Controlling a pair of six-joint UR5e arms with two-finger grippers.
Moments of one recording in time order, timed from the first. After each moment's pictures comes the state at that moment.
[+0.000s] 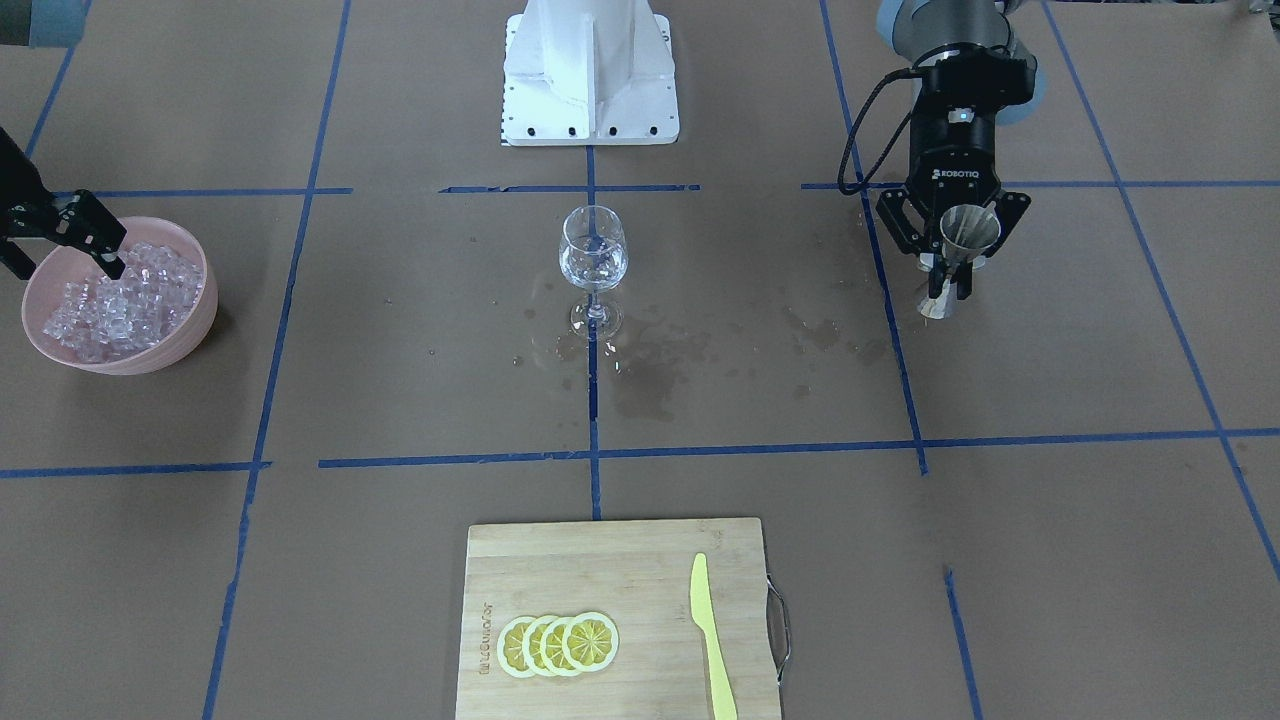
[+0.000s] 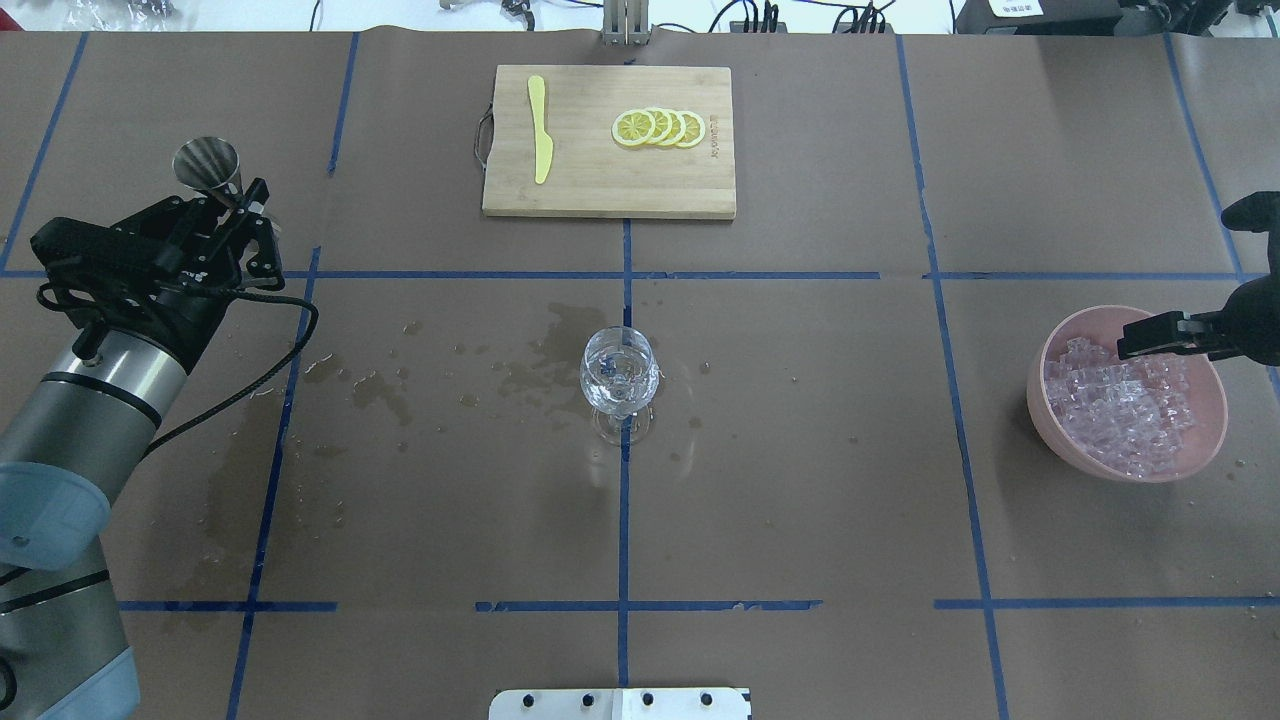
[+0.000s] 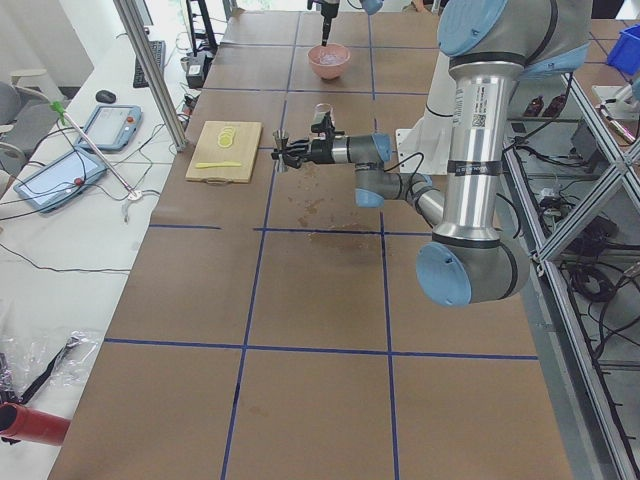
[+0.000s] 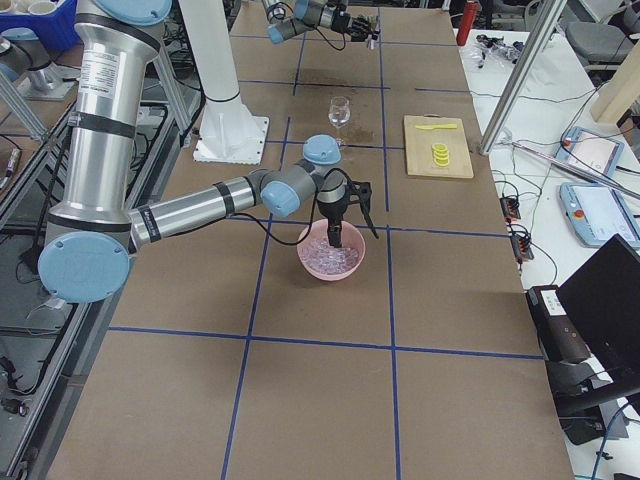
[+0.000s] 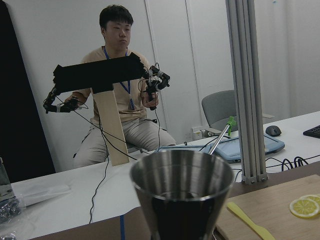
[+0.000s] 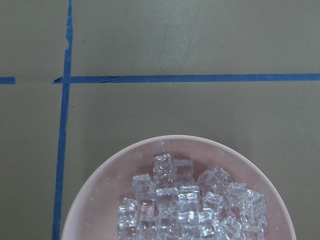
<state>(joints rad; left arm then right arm) -0.45 -1.62 -1.92 -2.67 -0.71 -0.66 0.97 -1.76 2.02 -1.18 2.05 0.85</state>
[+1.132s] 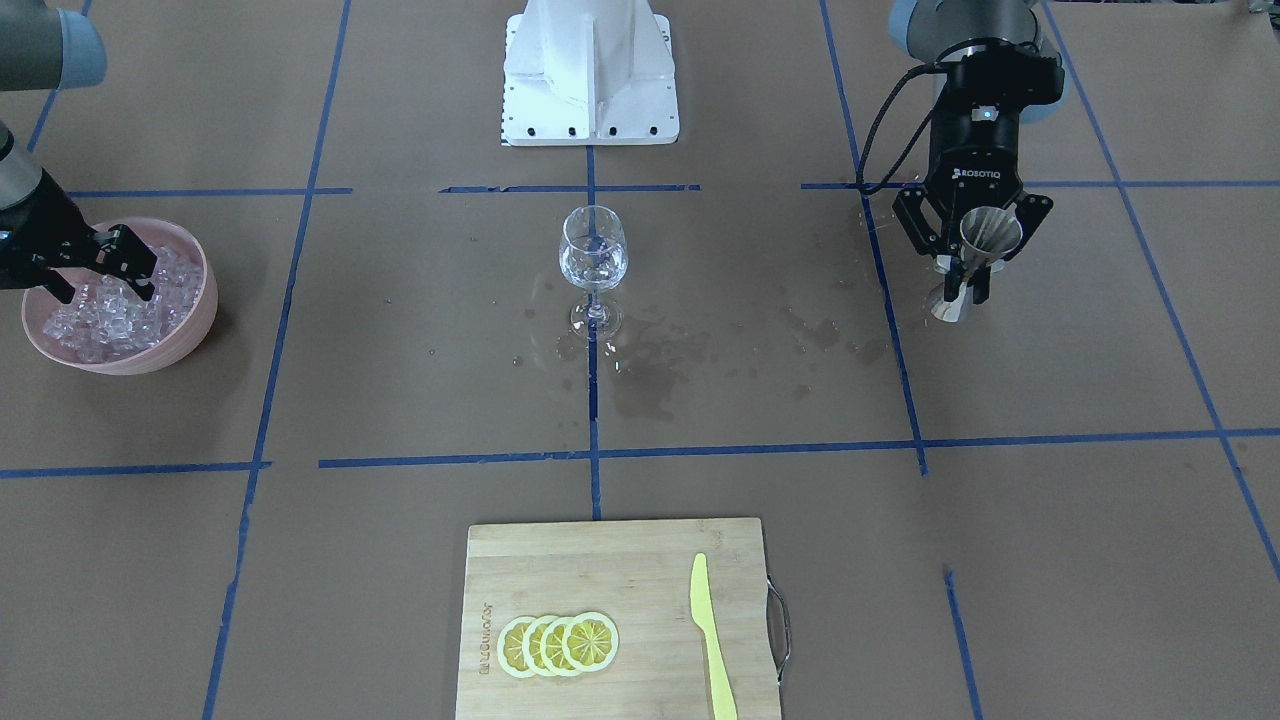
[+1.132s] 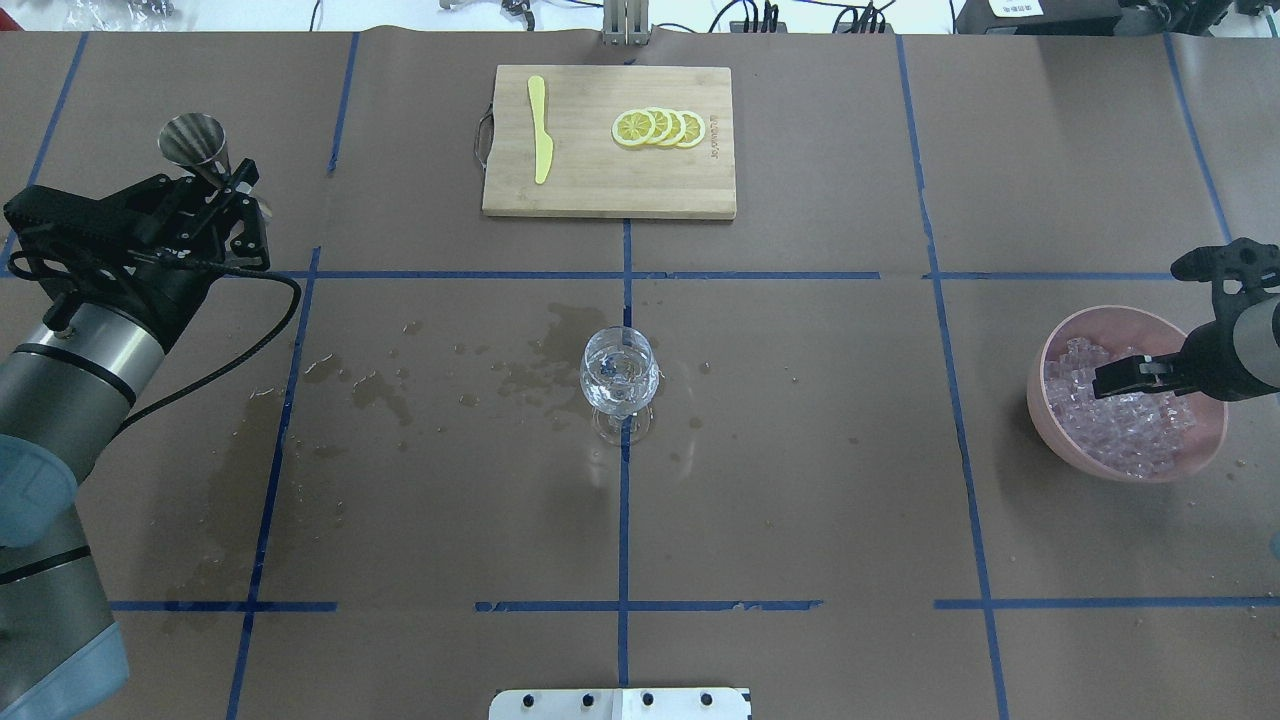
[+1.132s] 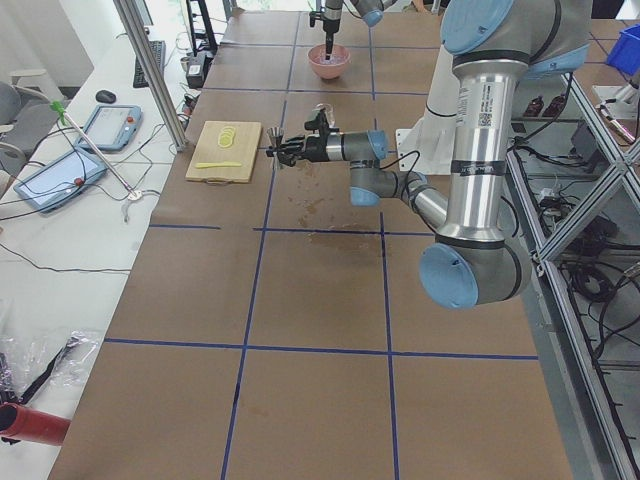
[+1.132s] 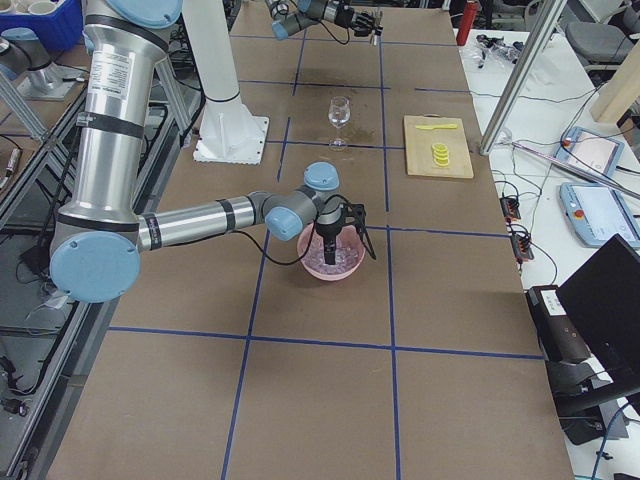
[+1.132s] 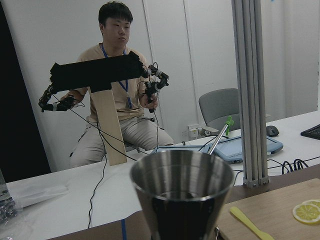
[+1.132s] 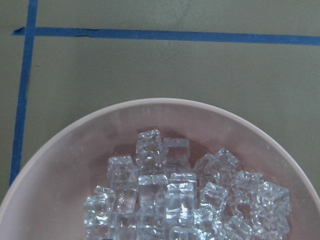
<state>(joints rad) -0.50 -1.61 -1.93 -2.67 -0.79 -0.66 0.89 -1.76 1.90 -1.09 2.04 0.86</state>
